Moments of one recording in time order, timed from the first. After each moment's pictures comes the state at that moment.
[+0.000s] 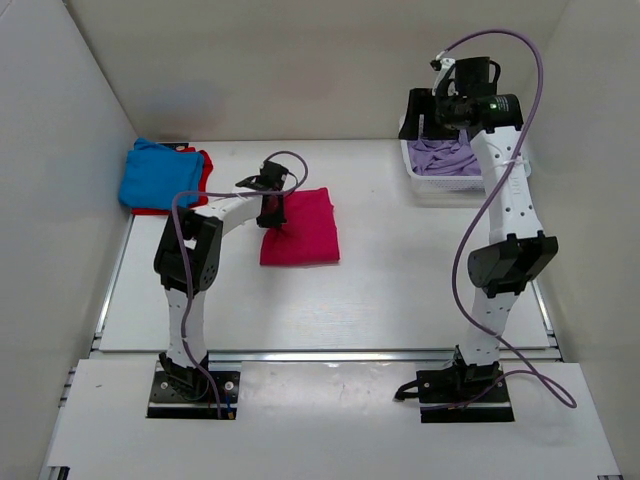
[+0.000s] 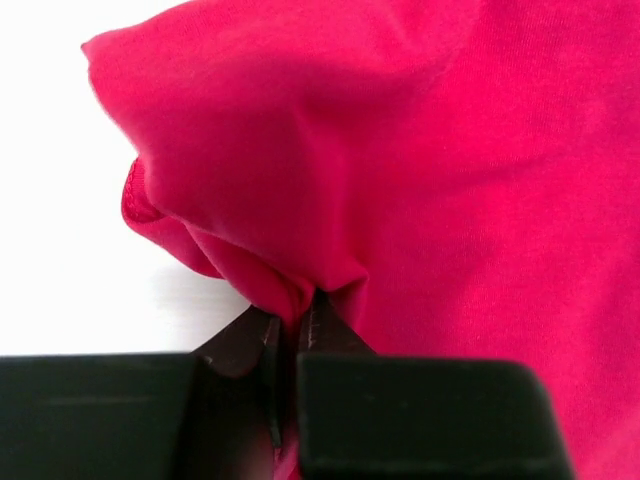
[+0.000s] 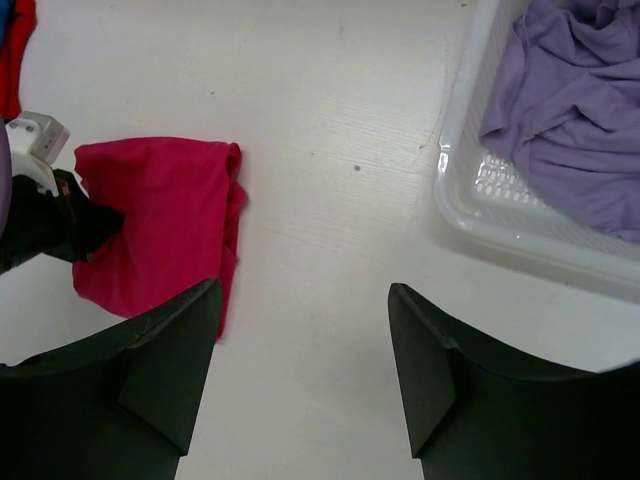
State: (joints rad) left arm -0.40 2.06 1.47 -0.46 -0.18 -0.39; right arm 0.13 1.99 2.41 -1.08 -0.26 0.09
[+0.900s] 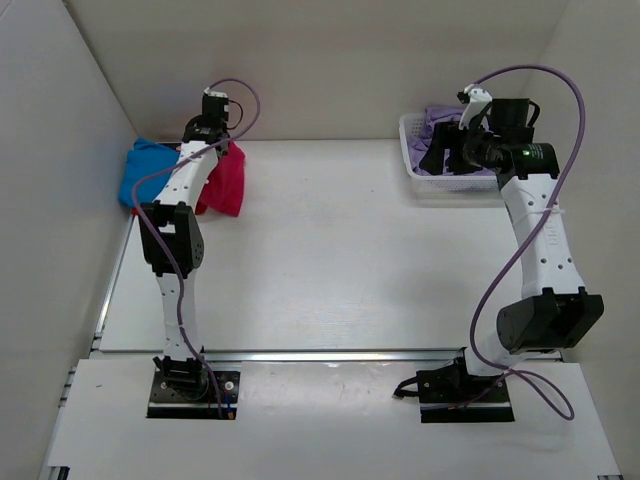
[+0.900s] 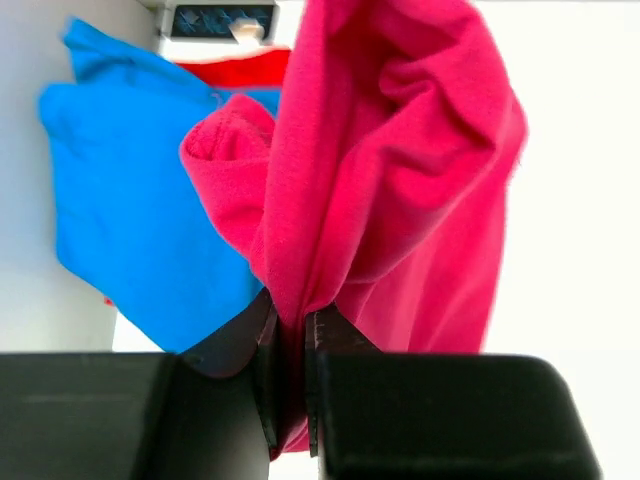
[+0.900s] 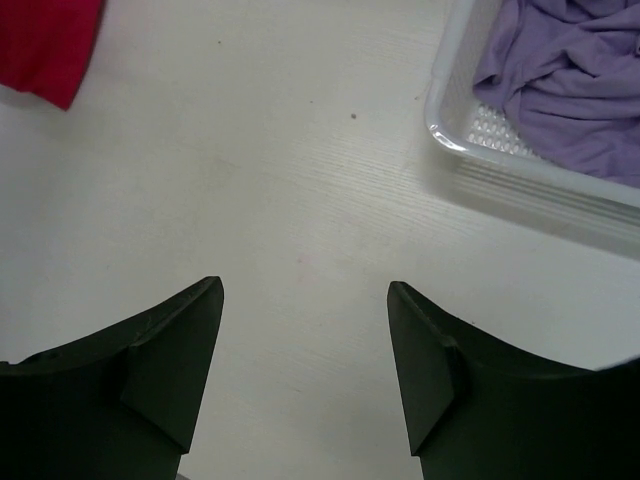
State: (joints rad) left arm -0.12 2.22 2.09 -0.59 -0.48 0.06; right arm 0.02 1.52 1.76 -0.85 -0.39 -0.01
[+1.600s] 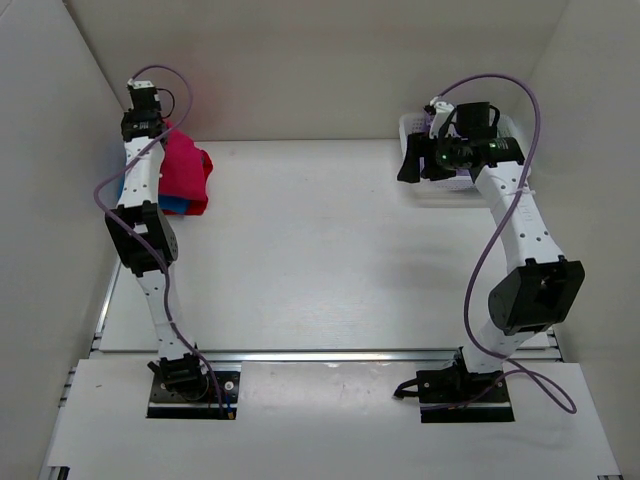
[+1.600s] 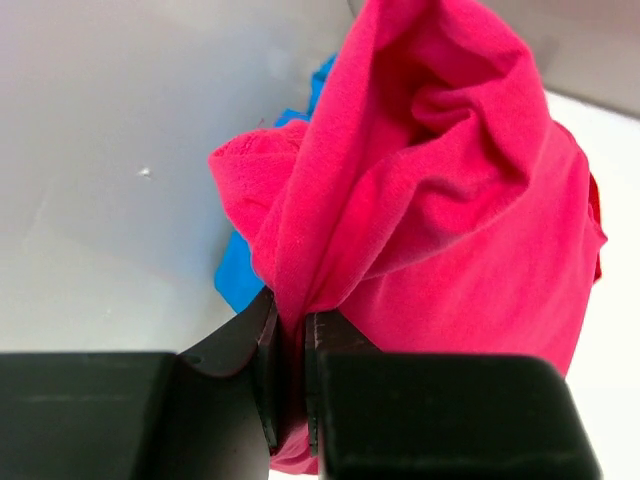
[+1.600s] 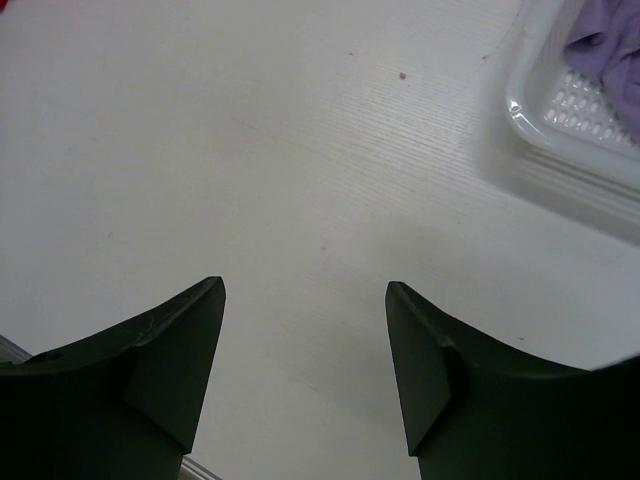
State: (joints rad) left arm 0.16 2.28 2.27 -0.58 -0.46 0.08; right arm 0.10 1.64 1.74 -0.84 -0.41 -0.02
